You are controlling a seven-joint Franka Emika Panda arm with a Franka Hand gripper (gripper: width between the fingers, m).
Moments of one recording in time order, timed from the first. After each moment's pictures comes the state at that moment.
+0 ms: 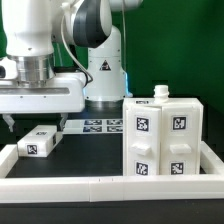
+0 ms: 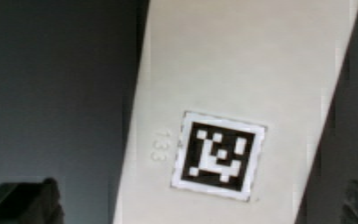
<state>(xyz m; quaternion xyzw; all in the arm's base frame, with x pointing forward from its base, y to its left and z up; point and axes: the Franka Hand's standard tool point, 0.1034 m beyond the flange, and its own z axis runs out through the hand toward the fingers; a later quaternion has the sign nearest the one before) 0.430 -0.168 0.032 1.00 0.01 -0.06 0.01</state>
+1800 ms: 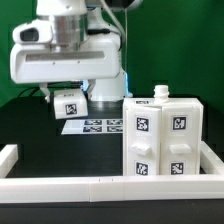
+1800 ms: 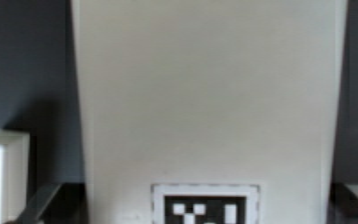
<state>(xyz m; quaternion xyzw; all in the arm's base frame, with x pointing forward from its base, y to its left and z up) 0.475 -0.086 0.121 1.00 0.06 -0.06 -0.01</state>
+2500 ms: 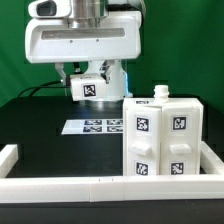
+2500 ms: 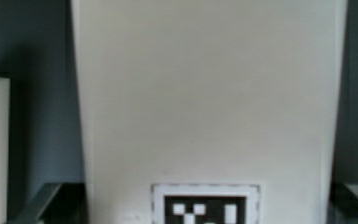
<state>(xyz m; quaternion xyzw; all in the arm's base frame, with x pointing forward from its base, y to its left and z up) 0.497 -0.061 0.144 1.00 0.06 -0.05 0.00</state>
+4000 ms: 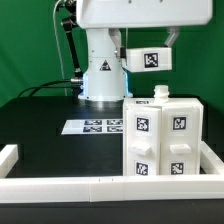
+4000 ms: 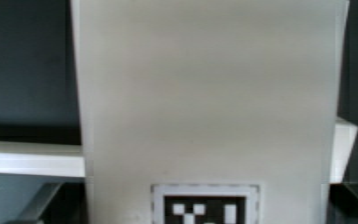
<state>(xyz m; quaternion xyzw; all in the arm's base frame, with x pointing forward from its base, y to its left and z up) 0.588 0.037 0.200 1.00 0.01 -0.03 -0.01</state>
